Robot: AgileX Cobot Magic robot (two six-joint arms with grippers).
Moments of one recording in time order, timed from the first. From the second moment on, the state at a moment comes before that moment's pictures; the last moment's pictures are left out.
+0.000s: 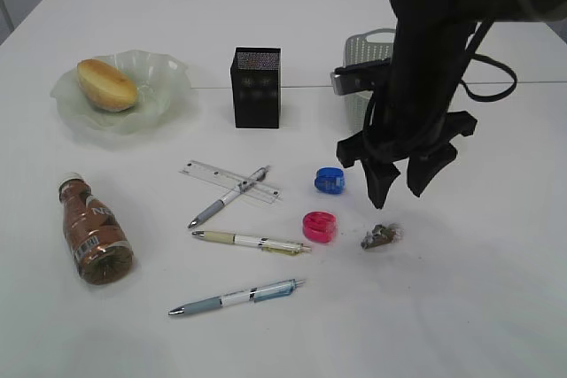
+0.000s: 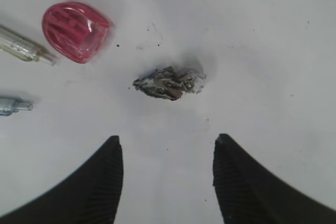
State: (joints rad) left arm -0.13 1.33 -1.45 -0.27 1.25 -0.03; right arm 0.38 2.00 -1.58 0.02 1.22 0.05
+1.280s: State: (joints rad) left arm -0.13 1.33 -1.45 -0.27 1.25 -0.03; right arm 0.38 2.13 -1.58 0.02 1.11 0.05
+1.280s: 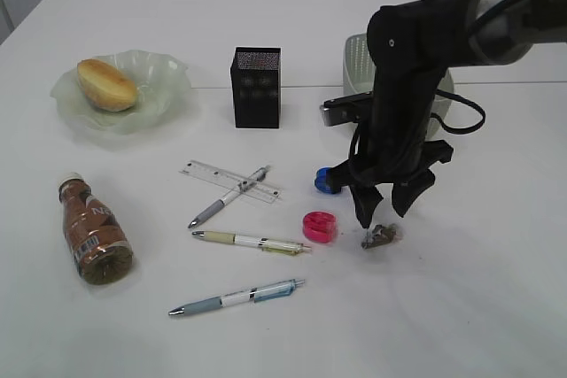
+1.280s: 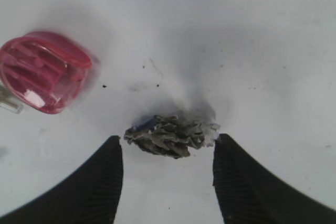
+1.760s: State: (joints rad) left arm -0.13 1.33 -1.45 -0.27 1.25 -0.03; right arm 0.38 2.18 -1.58 0.01 1.11 0.05
